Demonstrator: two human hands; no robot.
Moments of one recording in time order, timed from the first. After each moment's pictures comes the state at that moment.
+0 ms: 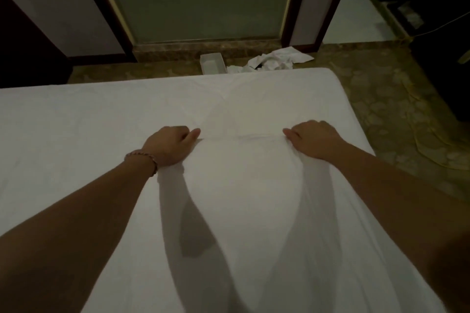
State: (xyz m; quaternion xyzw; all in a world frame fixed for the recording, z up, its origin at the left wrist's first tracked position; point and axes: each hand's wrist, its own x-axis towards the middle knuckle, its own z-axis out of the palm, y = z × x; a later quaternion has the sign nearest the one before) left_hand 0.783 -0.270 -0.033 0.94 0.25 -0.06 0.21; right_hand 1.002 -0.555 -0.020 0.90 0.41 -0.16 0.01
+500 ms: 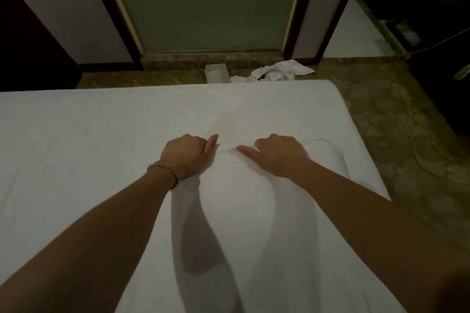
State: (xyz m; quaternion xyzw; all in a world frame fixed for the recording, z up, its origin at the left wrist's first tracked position) left_hand 0.770 -0.315 -0.016 0.97 0.24 -0.03 0.09; right_hand 0.914 -0.504 0.004 0.87 0.46 -0.14 0.01
